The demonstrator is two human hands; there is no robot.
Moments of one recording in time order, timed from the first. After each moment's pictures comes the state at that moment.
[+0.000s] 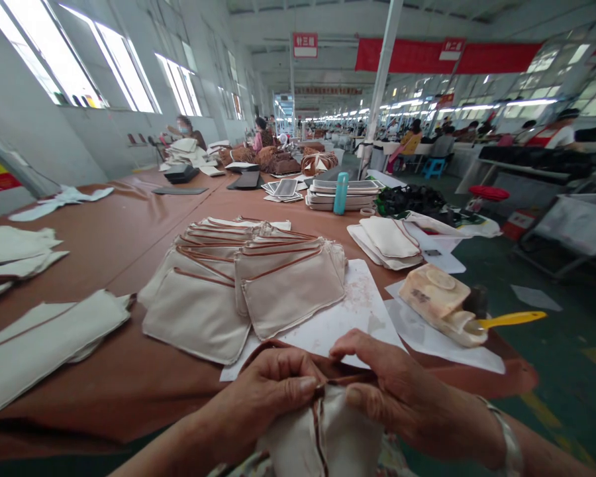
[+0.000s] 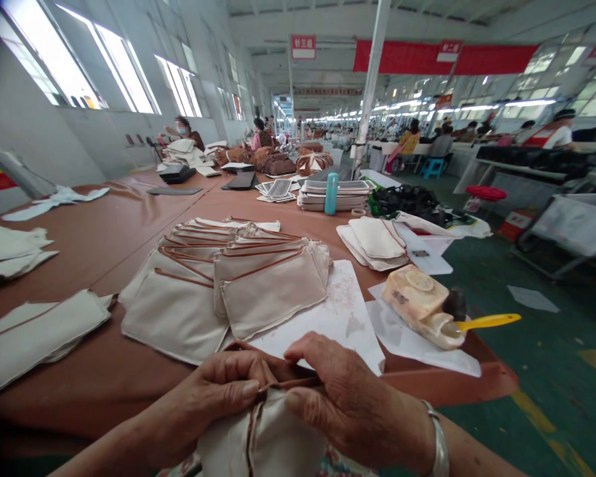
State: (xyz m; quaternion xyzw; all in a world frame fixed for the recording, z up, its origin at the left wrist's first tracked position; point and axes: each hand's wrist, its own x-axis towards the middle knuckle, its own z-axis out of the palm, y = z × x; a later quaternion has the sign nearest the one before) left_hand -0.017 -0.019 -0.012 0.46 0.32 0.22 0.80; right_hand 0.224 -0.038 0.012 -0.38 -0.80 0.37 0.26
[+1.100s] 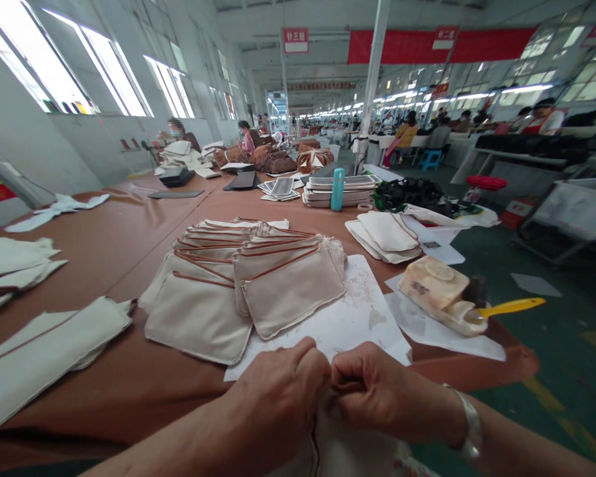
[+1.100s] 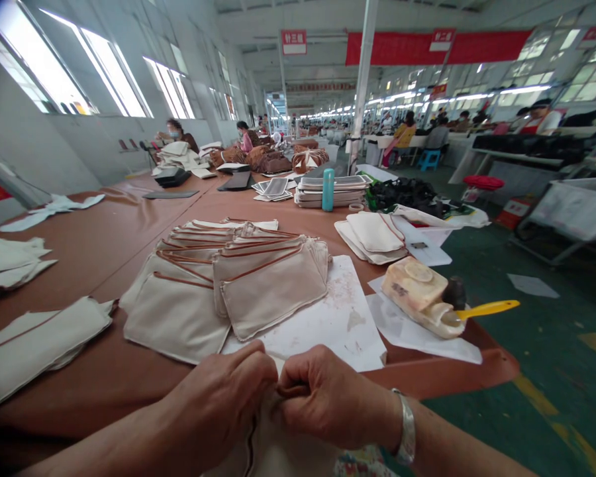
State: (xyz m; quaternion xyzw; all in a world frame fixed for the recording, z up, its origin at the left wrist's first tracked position) left_hand -0.003 -0.023 0.013 0.92 0.34 0.07 0.19; right_hand 0.197 -0.033 -0.020 -0.37 -0.67 0.60 0.23
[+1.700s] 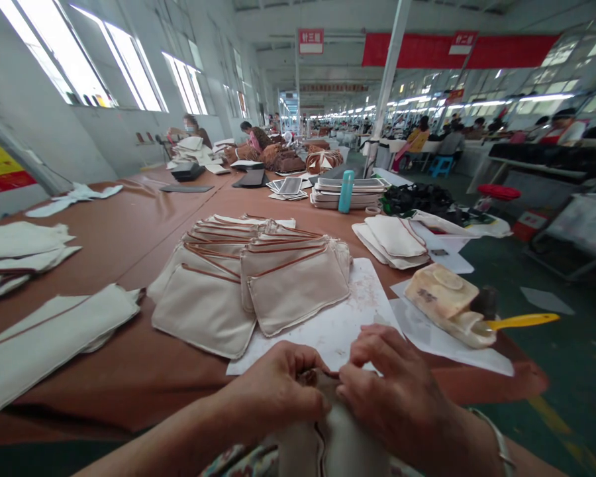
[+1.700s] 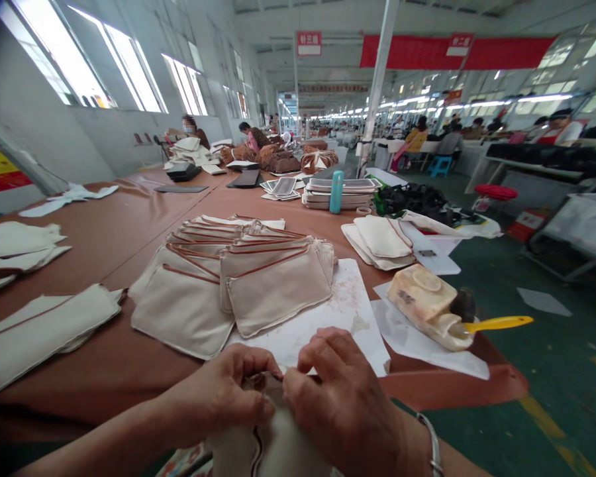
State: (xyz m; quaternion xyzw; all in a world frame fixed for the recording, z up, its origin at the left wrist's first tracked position) left_hand -0.005 -0.017 -0.006 0.54 0.45 0.13 0.70; right_hand 0.207 -0.048 -0.018 -0.32 -0.88 0.04 0.36
